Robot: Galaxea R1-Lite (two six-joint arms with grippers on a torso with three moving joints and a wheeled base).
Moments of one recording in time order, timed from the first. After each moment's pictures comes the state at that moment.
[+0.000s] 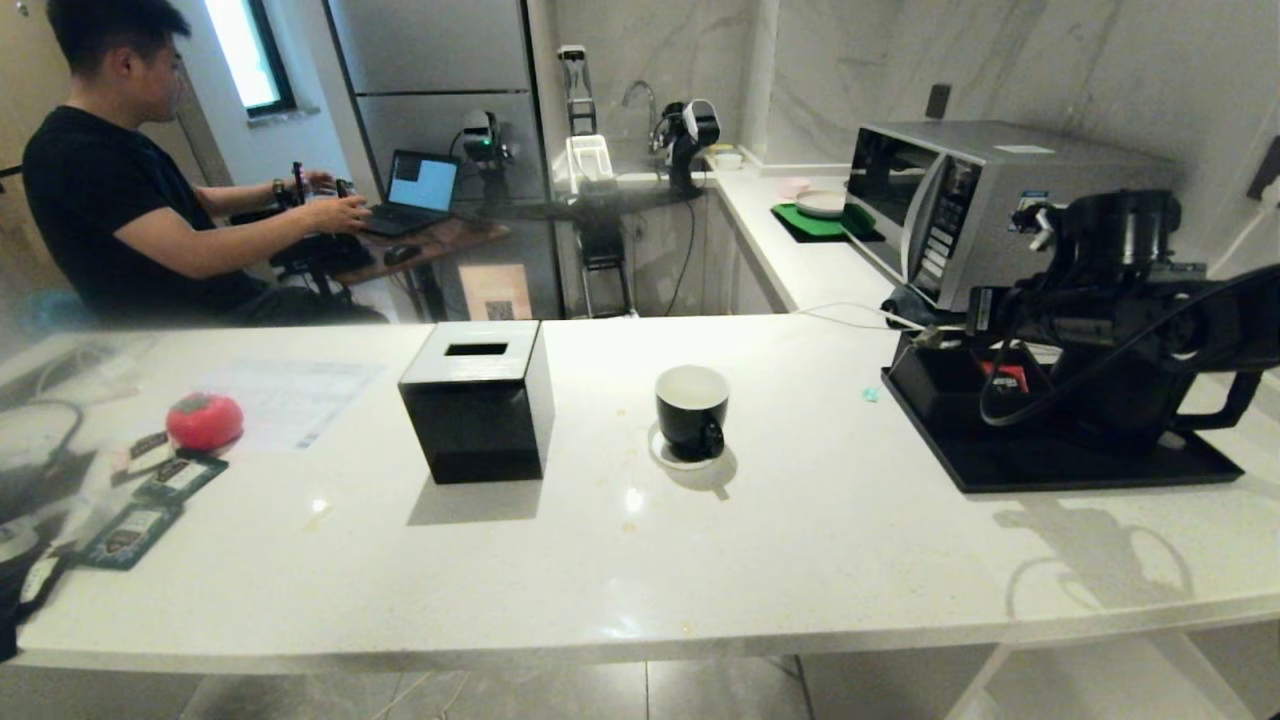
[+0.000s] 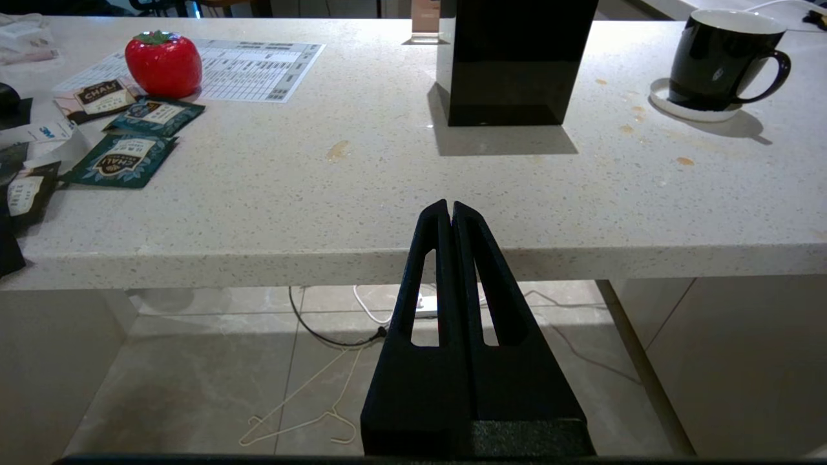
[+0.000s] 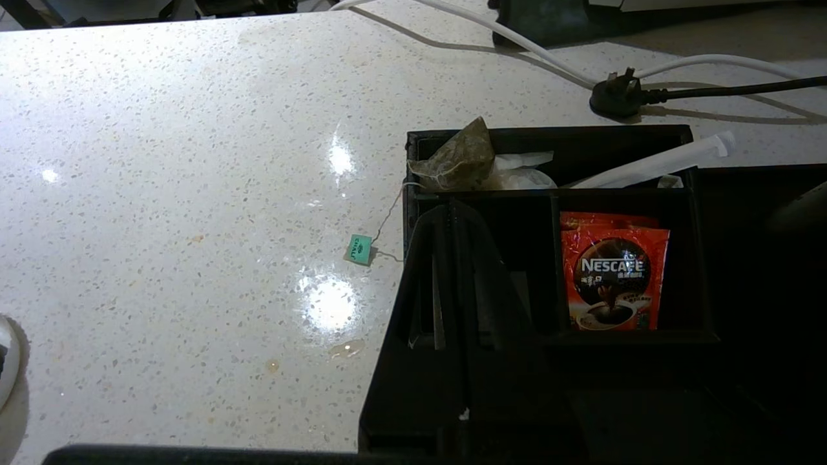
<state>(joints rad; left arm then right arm) 0.00 0.00 0.00 0.00 0.00 -0.03 -0.01 2.02 -1.45 -0.23 0.00 0.03</state>
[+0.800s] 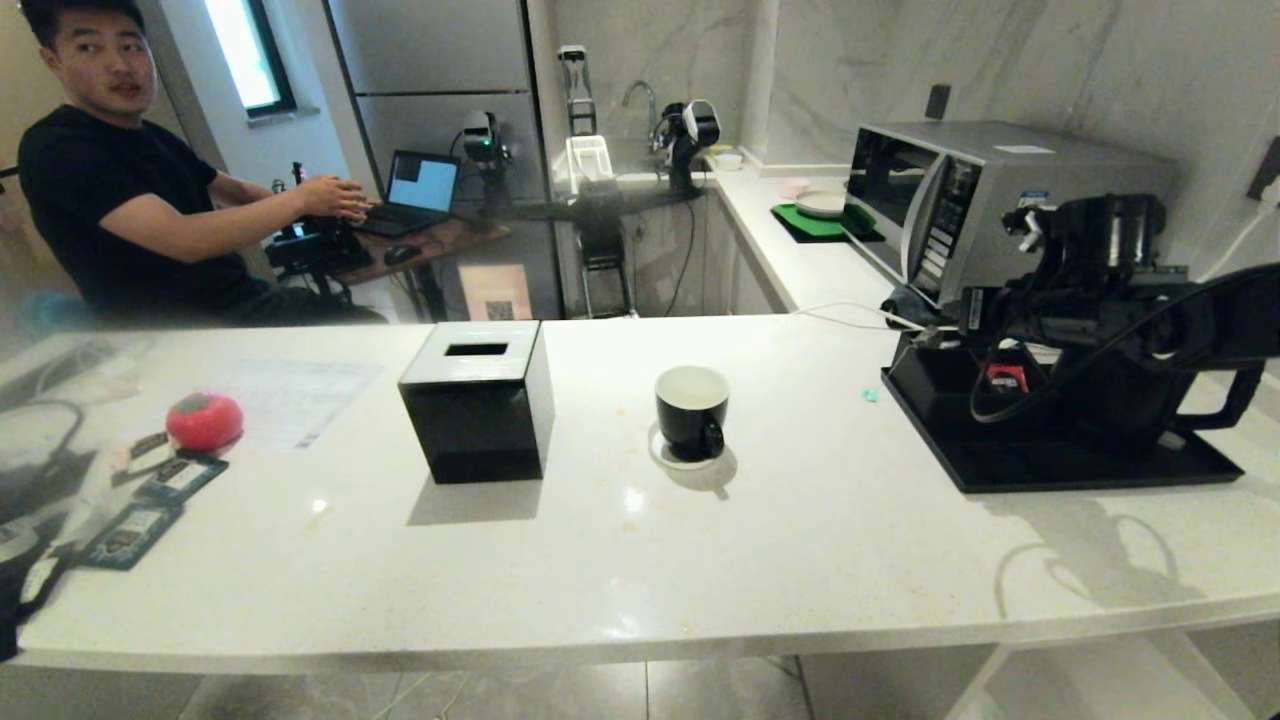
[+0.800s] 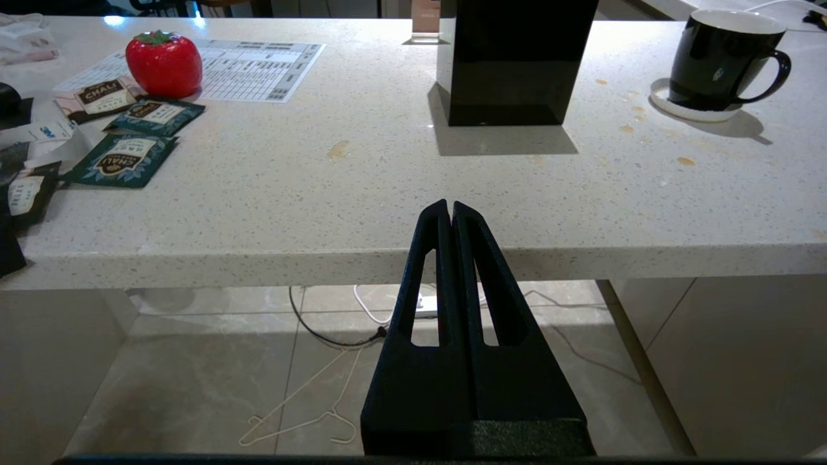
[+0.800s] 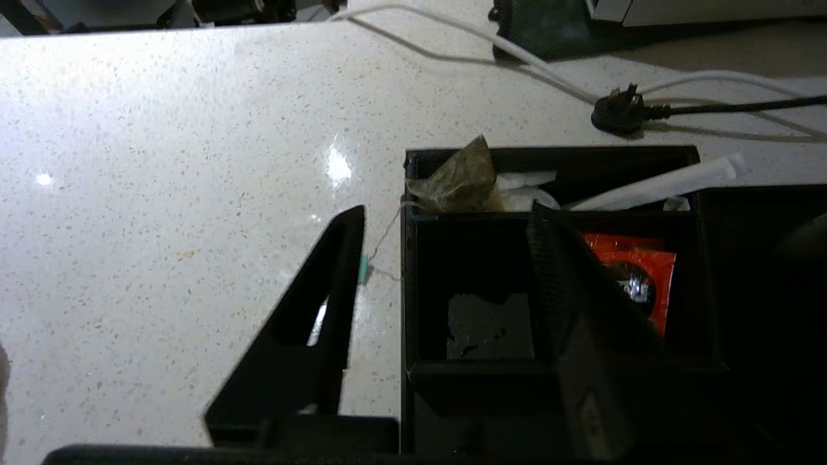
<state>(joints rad) 0.00 0.00 0.00 0.00 0.00 -0.03 -0.01 2.06 -1.49 -0.25 0.00 0.02</state>
